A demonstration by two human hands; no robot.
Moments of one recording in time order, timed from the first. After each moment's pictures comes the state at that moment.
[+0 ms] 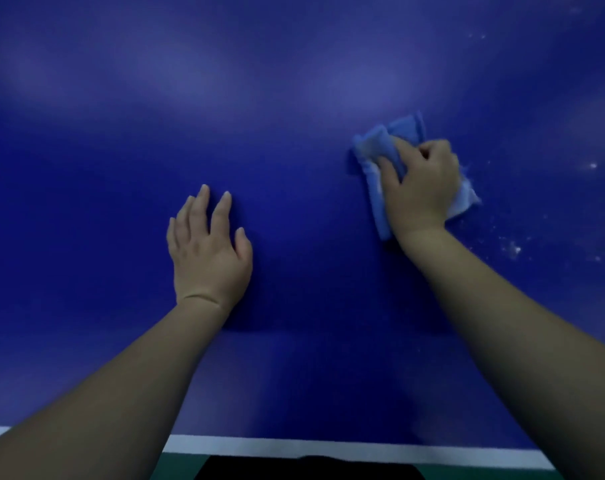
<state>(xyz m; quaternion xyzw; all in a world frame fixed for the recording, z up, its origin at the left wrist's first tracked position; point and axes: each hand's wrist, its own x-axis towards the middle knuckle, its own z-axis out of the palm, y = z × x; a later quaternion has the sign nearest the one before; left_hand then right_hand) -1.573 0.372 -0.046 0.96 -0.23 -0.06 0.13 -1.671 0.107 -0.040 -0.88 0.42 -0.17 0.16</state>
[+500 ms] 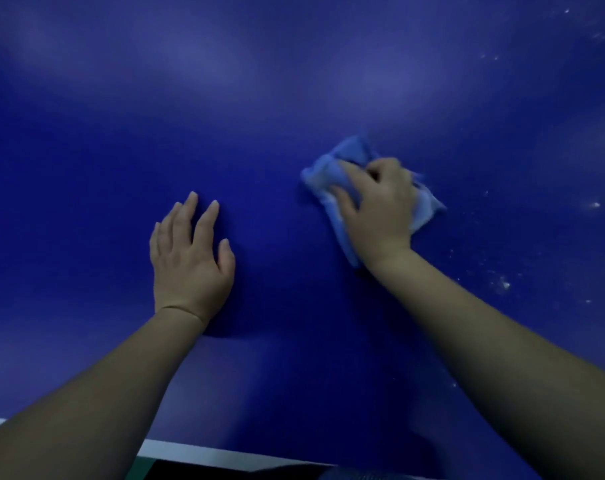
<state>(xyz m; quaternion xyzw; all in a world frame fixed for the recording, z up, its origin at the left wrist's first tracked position) -1.574 0.372 -0.036 0.97 -0.22 -0.07 0.12 -1.653 0.129 -0.036 -0.92 0.28 -0.15 0.20</state>
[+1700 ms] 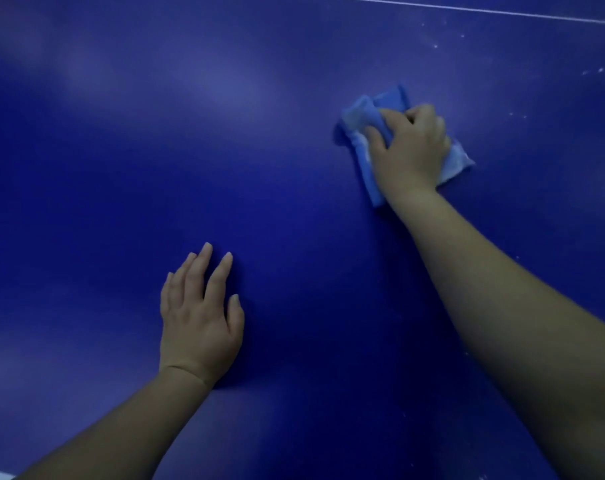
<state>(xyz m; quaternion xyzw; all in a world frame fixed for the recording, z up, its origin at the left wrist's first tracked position) -1.571 0.372 -0.032 0.97 -0.22 -0.08 0.10 -1.529 0.035 -0.047 -0.91 0.34 -0.16 0.14</state>
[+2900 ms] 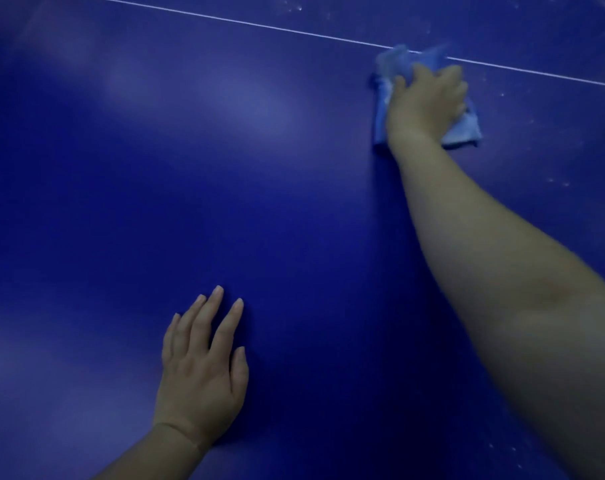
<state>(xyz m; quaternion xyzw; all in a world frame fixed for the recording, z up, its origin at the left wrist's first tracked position) -1.572 0.371 -0.035 0.96 -0.24 -0.07 0.09 -1.376 -0.029 -0.043 -0.87 0.45 -0.16 0.14</state>
